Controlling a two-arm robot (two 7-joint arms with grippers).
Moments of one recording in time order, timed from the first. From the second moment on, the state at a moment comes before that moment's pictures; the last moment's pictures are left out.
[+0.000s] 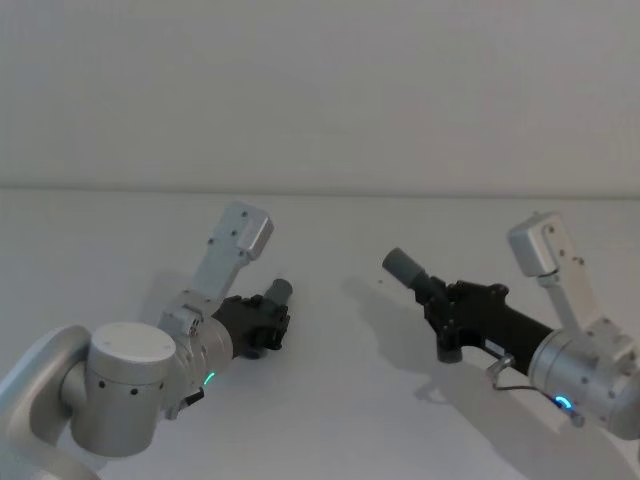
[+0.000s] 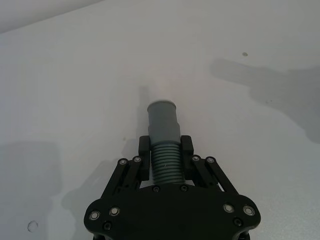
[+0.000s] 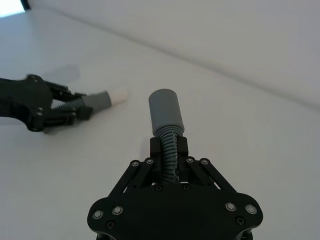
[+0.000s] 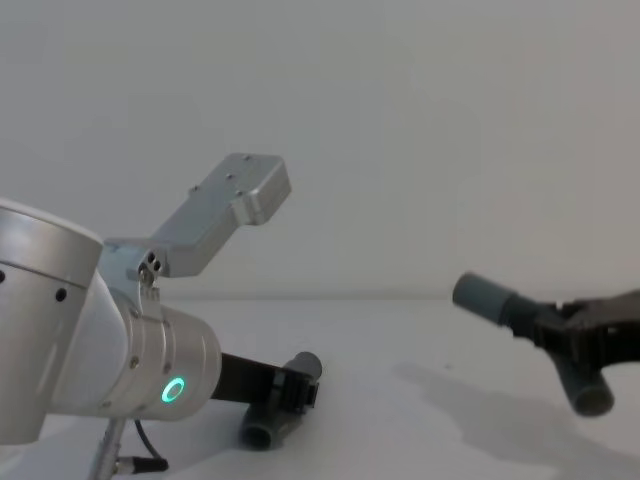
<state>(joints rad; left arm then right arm) -0.29 0.20 0.47 -1.61 -0.27 0.70 -0.02 0.11 0.41 -0.26 -1.68 0.26 0.32 0.42</state>
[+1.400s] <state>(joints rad) -0.41 0.44 0.53 -1.70 -0.28 0.54 -0.44 0.21 0.65 -0.25 -1.50 0.38 -0.30 0.93</state>
